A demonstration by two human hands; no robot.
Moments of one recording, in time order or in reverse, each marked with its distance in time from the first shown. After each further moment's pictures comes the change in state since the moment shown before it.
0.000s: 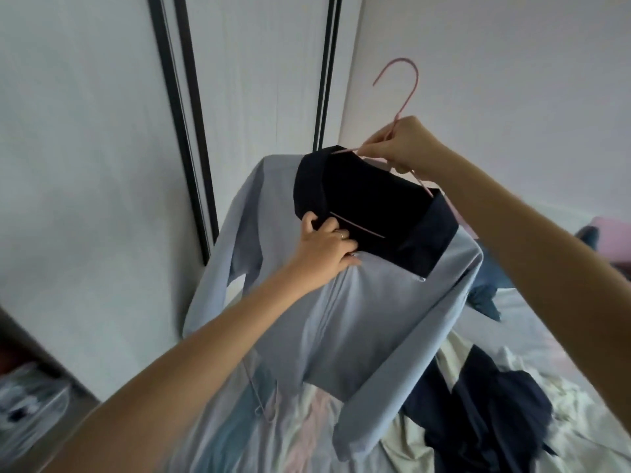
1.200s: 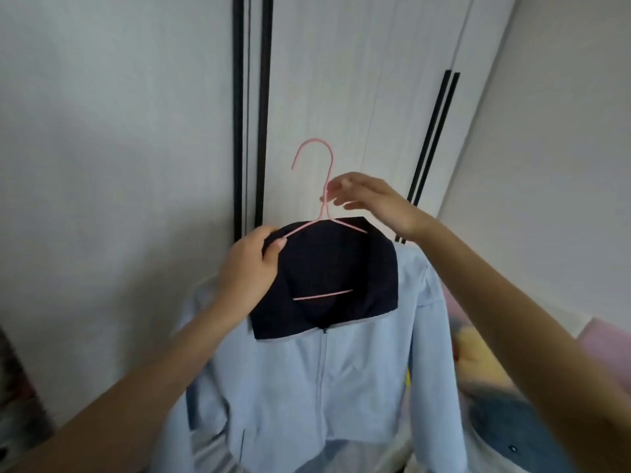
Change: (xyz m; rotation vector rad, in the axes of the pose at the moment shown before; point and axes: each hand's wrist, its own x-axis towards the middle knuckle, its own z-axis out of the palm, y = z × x) left_hand 0.051 -0.126 -0.067 -0.197 0.632 -0.853; right_hand 0.178 -0.016 0.041 0.287 -0.526 -0.545
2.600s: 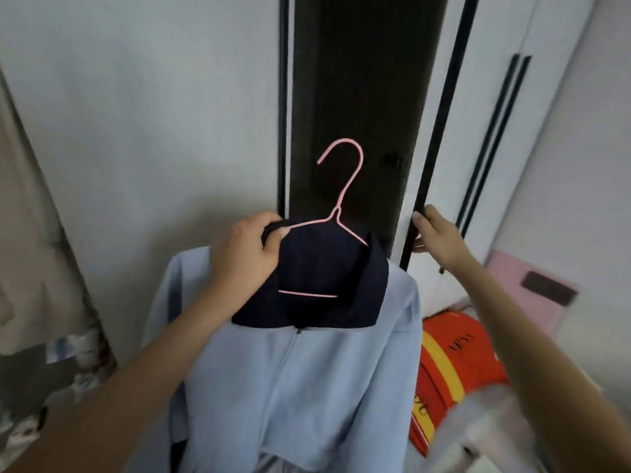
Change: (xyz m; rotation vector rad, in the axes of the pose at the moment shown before) left_hand -0.006 -0.001 -0.065 0.314 0.184 0.089; right_hand -0.002 0.091 0.015 -0.096 0.354 0.198
